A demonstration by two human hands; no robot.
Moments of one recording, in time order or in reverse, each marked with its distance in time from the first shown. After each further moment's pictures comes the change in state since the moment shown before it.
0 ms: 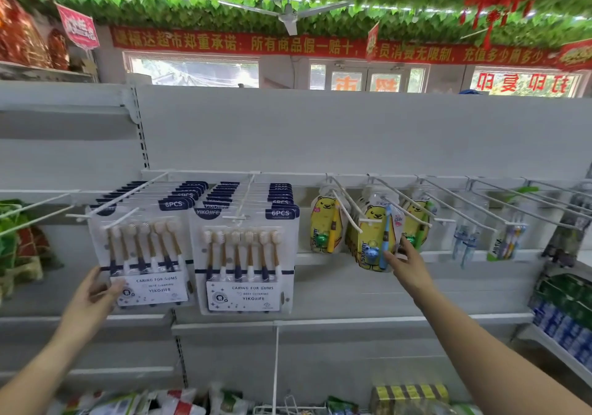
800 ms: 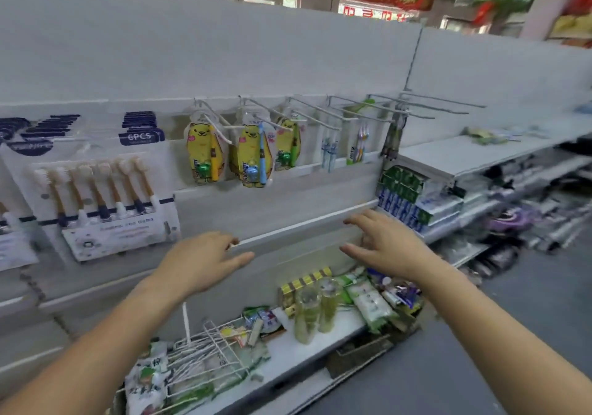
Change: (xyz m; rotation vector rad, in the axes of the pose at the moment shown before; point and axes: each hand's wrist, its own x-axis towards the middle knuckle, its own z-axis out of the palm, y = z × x) left_hand -0.207 0.166 0.200 0.891 -0.826 0.821; right_hand -0.233 -0.027 -0.150 -1.044 -0.195 -0.148
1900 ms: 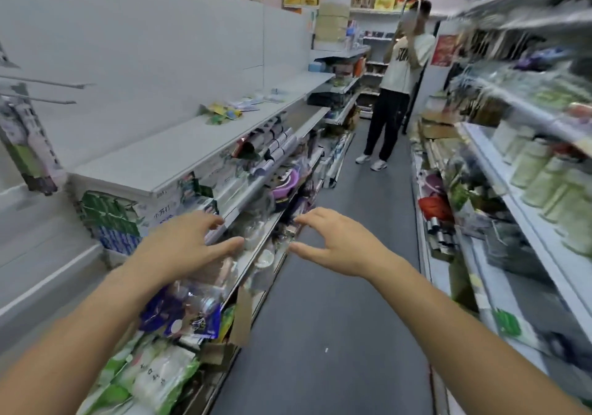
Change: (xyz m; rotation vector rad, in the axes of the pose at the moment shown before) left_hand 0.318 0.589 0.084 -0.110 0.007 0.740; right_hand -0.181 0.487 -0.071 -0.008 0.079 0.566
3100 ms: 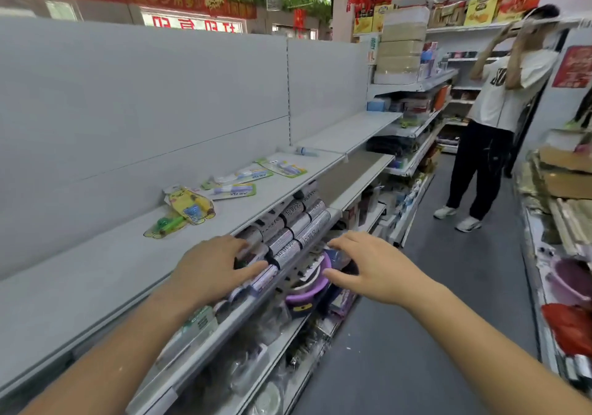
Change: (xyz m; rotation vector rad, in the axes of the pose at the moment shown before) left_hand 0.574 0.030 0.055 0.145 0.031 -0.241; right_hand 0.467 0.429 -0.042 -0.044 -0.018 -0.176
